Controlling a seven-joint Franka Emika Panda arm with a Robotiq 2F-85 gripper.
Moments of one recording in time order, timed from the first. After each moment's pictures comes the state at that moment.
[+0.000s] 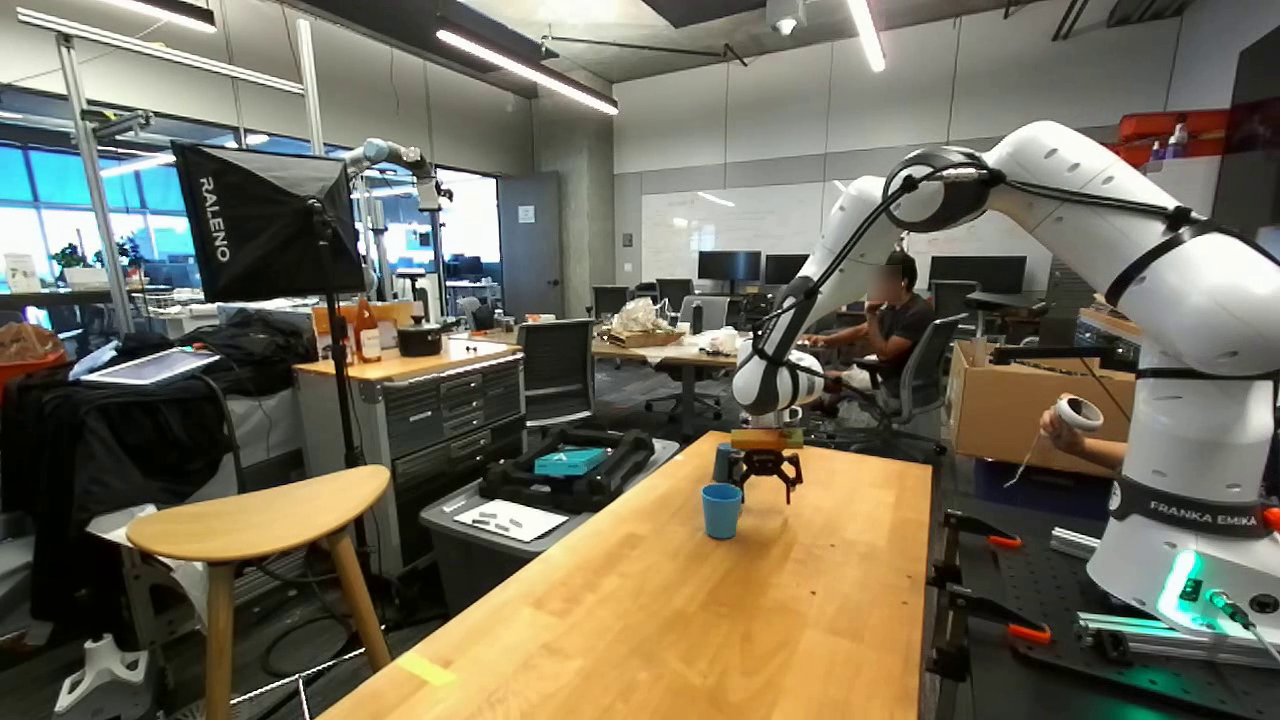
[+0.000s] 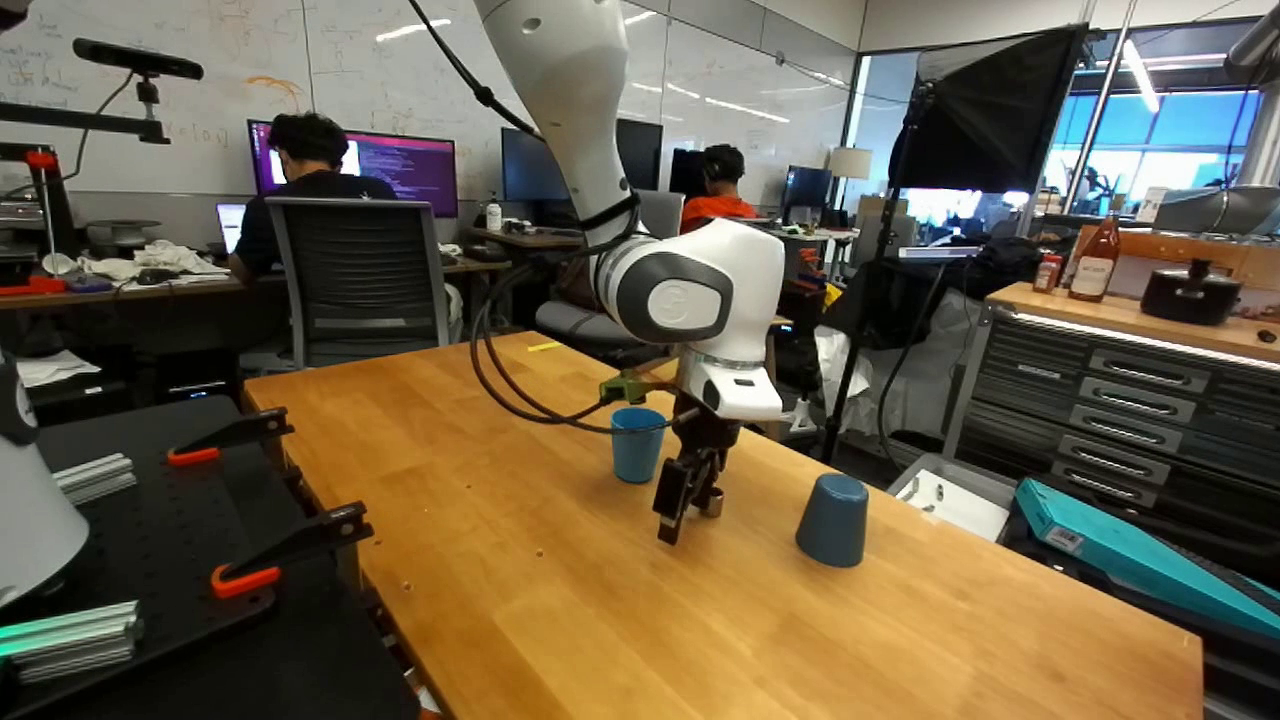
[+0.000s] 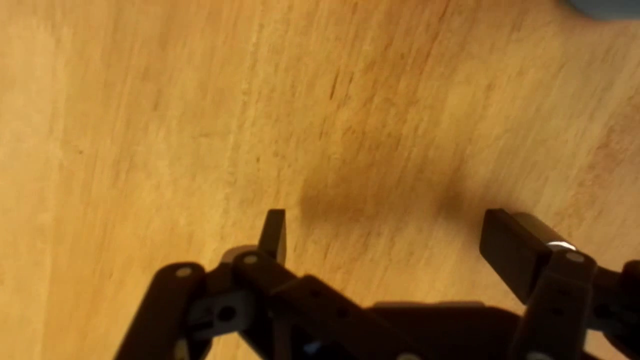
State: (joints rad) arm -0.15 0.81 -0.17 -1.90 0.22 2.60 0.79
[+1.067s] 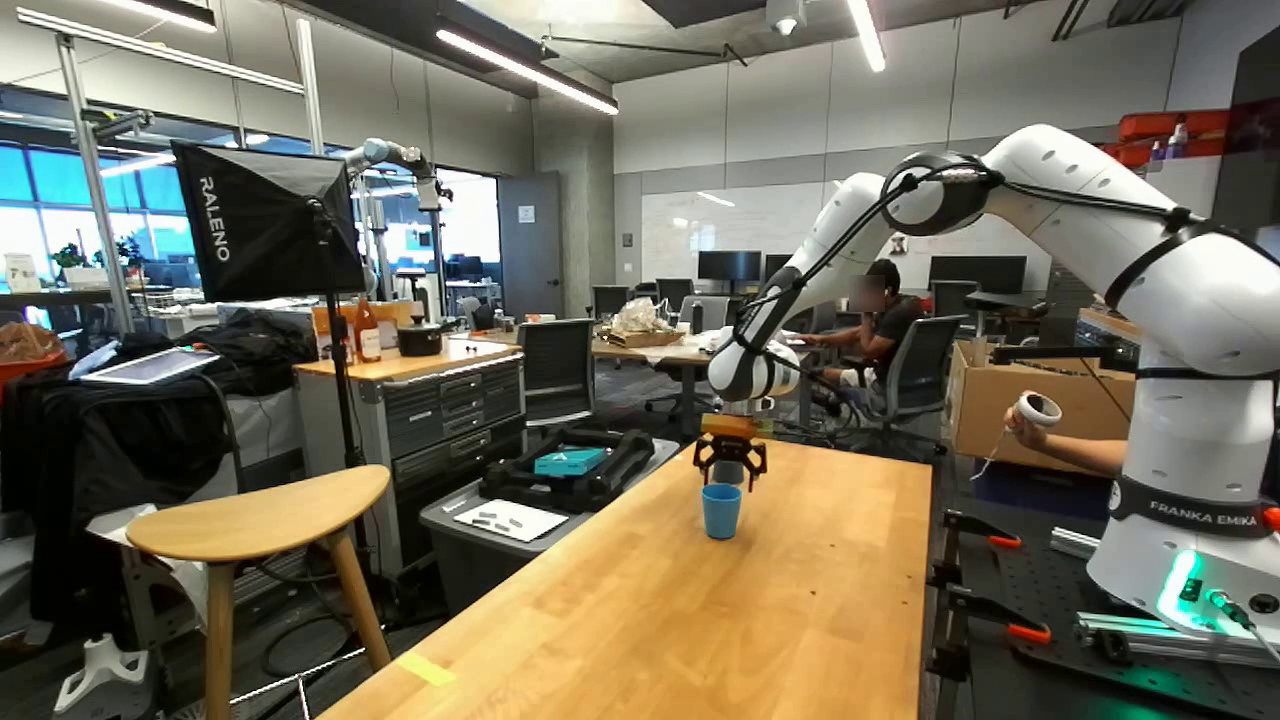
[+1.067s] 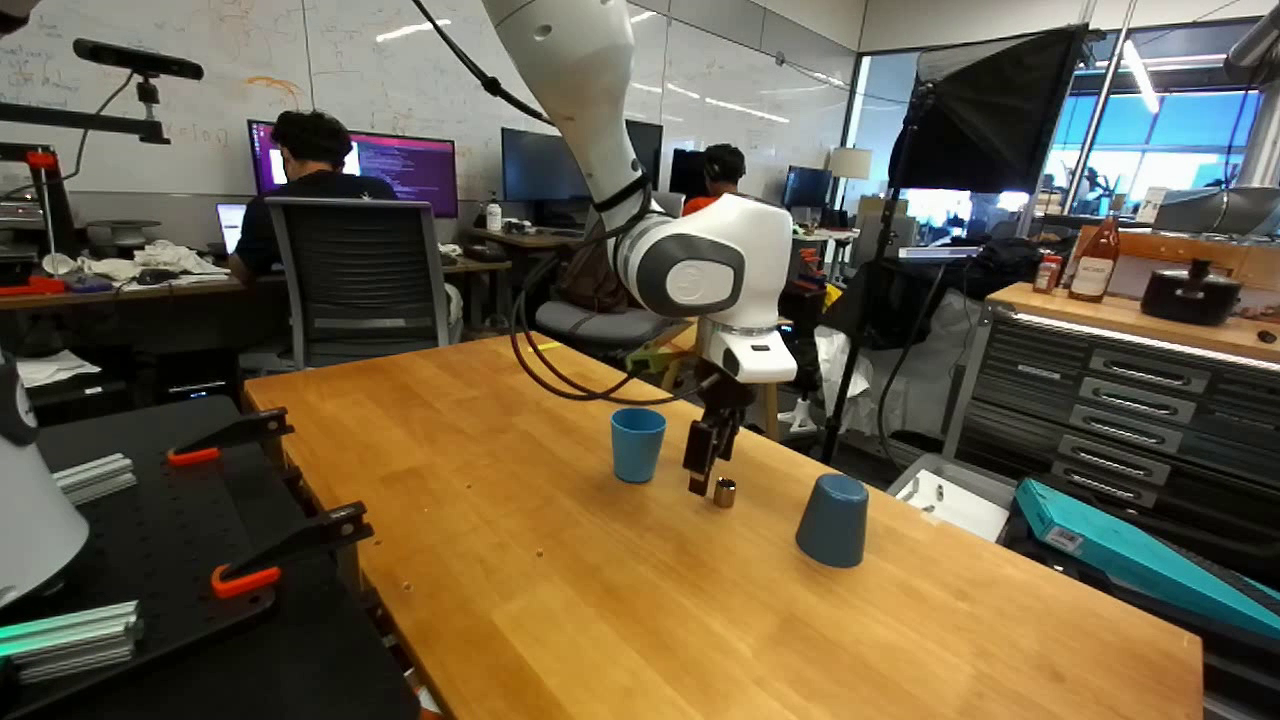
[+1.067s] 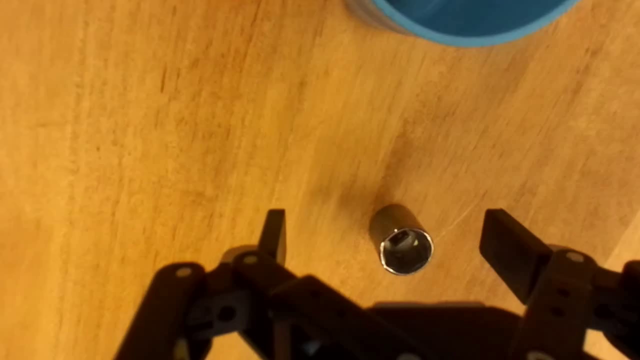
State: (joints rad) arm -0.14 0.83 -0.12 -1.78 0.27 2.61 0.77
